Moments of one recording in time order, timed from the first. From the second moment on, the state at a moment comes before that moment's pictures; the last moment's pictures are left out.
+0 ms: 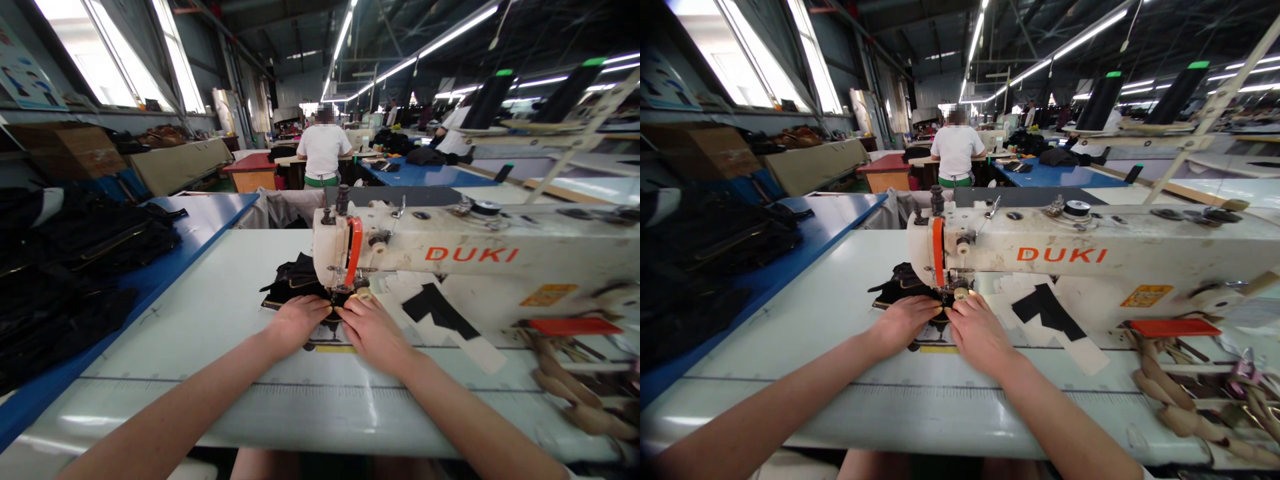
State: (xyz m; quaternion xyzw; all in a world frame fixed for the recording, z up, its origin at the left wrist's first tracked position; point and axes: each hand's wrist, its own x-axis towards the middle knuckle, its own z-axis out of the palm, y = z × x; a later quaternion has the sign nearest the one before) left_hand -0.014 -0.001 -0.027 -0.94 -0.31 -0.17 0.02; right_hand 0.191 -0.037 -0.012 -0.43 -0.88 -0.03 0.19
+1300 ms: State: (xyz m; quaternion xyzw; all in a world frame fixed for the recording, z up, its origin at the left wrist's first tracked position) left_hand -0.020 0.005 -0.026 -0.95 -0.28 -0.17 -0.01; right_hand 0.187 -0.040 -0.008 -0.46 -0.87 -0.07 0.19
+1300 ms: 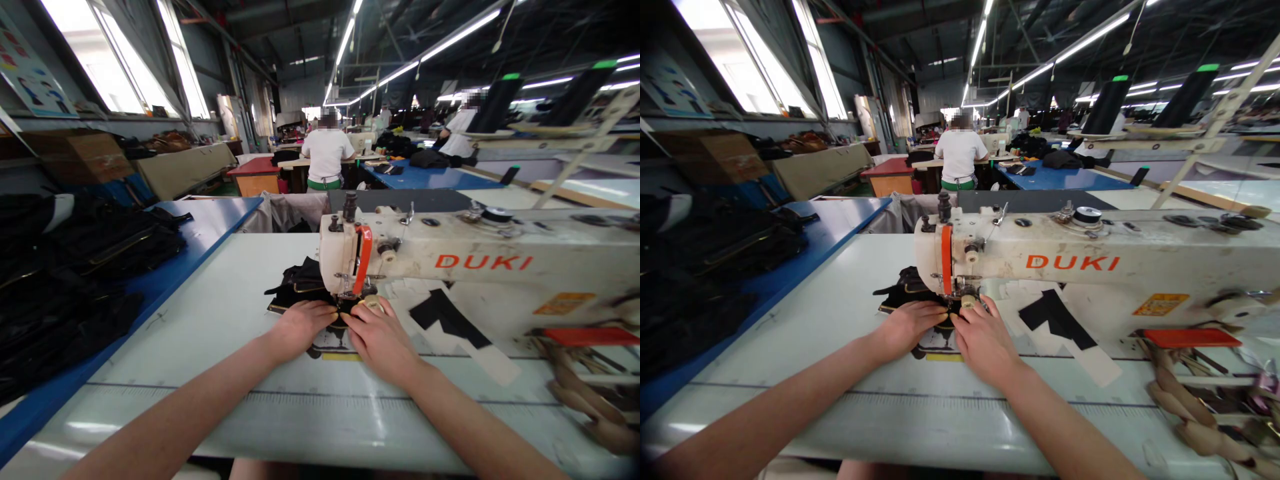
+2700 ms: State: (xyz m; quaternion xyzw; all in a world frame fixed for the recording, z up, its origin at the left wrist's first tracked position) left_hand -0.017 0.012 -0.026 -0.94 -0.31 -0.17 0.01; right_hand 0.189 -0.035 -0.015 -0.47 -0.86 -0.08 0.17
